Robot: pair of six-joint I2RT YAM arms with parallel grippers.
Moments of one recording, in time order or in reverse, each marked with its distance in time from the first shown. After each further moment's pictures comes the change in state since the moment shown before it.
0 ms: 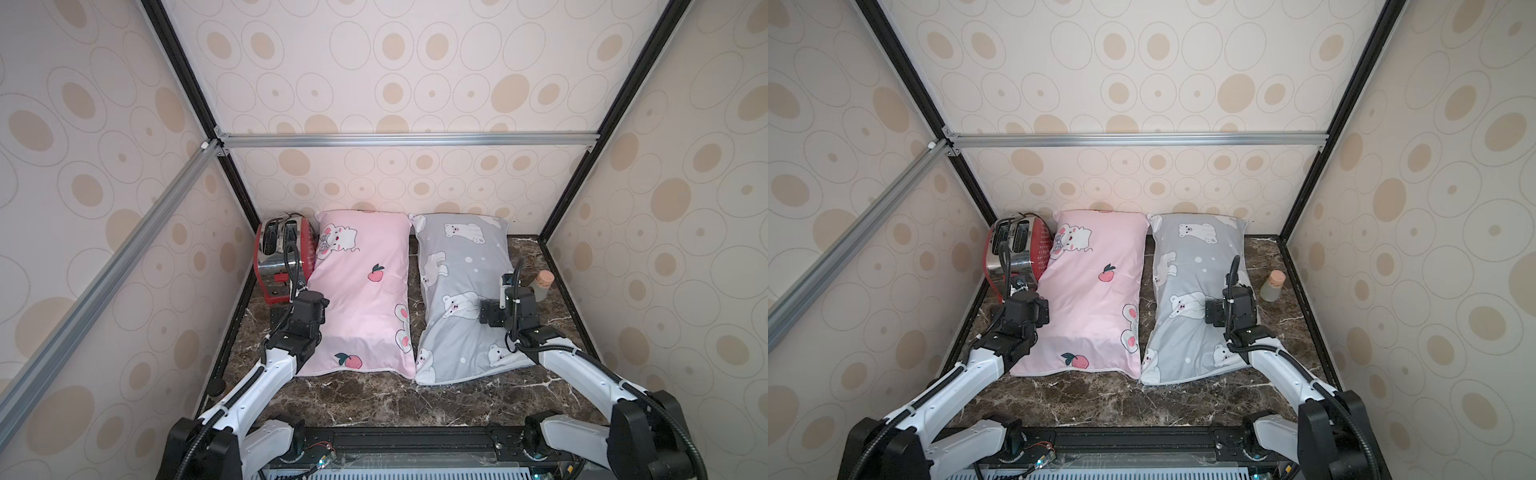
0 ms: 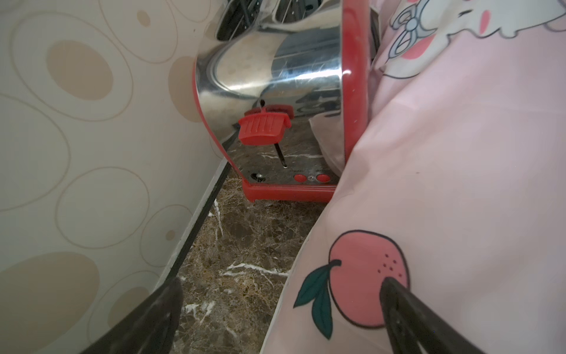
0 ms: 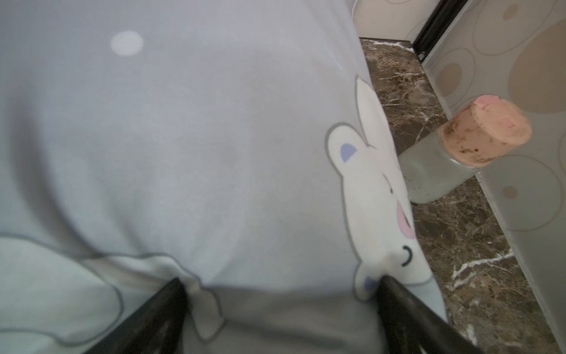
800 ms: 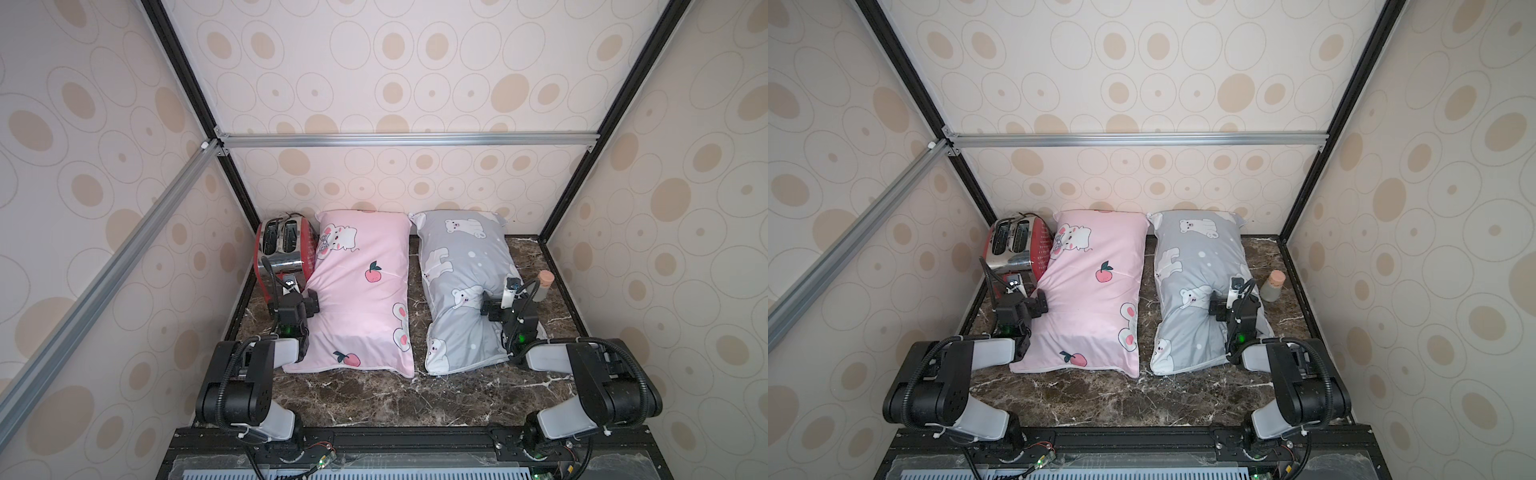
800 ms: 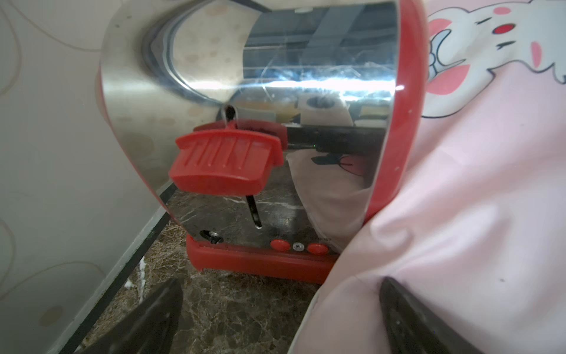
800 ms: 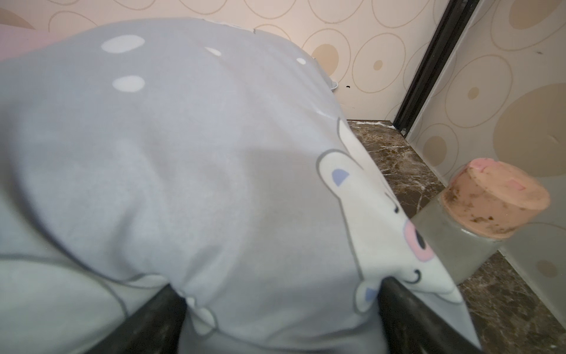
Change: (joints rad) left arm 0.253 0.405 -0.116 0.786 0.335 0.062; right arm -0.093 0.302 -0.183 0.814 -0.095 -0.099
